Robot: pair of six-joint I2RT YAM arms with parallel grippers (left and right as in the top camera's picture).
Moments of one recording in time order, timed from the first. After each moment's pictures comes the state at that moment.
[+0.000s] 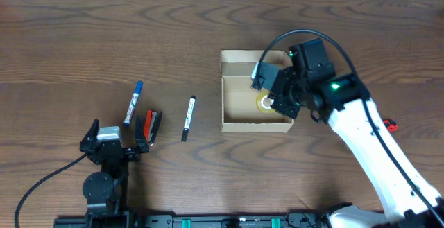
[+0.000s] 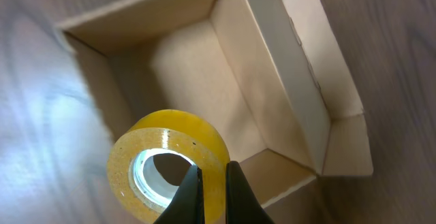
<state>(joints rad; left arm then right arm) 0.04 0.01 0.02 -0.11 -0.03 0.01 0.37 1.45 1.24 -0.90 -0.18 -0.75</state>
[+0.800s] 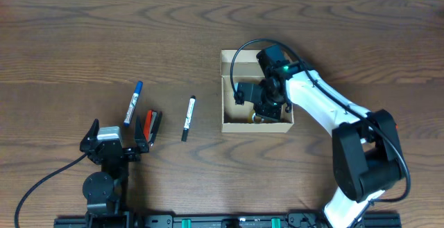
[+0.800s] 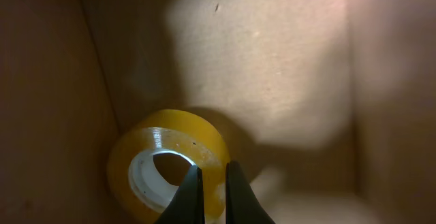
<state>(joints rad) 0.04 0.01 0.02 -0.11 -0.03 0.01 0.40 1.88 1.24 -0.82 -0.20 -0.95</state>
